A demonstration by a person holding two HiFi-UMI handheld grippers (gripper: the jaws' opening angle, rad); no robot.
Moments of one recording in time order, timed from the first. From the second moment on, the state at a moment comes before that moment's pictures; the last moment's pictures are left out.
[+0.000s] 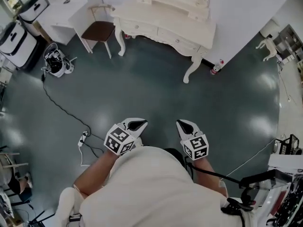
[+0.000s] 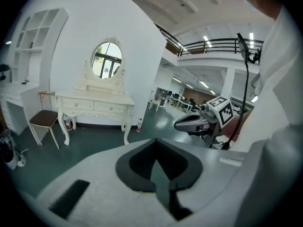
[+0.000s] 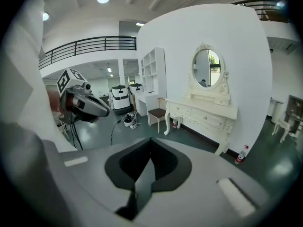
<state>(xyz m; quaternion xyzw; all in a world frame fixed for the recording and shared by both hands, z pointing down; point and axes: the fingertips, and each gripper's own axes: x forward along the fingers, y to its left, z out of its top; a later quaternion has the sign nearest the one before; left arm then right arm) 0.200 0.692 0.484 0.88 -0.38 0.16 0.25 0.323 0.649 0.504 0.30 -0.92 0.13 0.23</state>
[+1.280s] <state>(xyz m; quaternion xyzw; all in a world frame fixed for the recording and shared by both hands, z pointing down) 0.001 0.231 0.493 0.80 -0.52 0.16 0.27 0.137 0.178 0.524 0.18 -0.94 0.13 0.26</state>
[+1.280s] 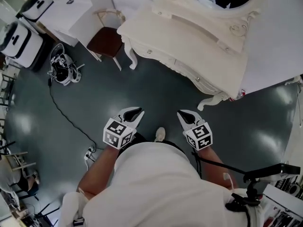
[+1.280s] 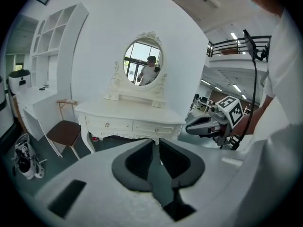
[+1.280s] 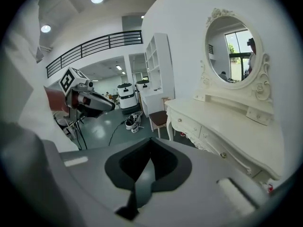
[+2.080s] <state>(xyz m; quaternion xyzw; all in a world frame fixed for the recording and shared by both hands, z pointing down) -0.138 -0.163 0.536 0.84 -0.44 0.20 0.24 0.075 -0.100 0.524 0.38 -0.87 0.19 0.25</state>
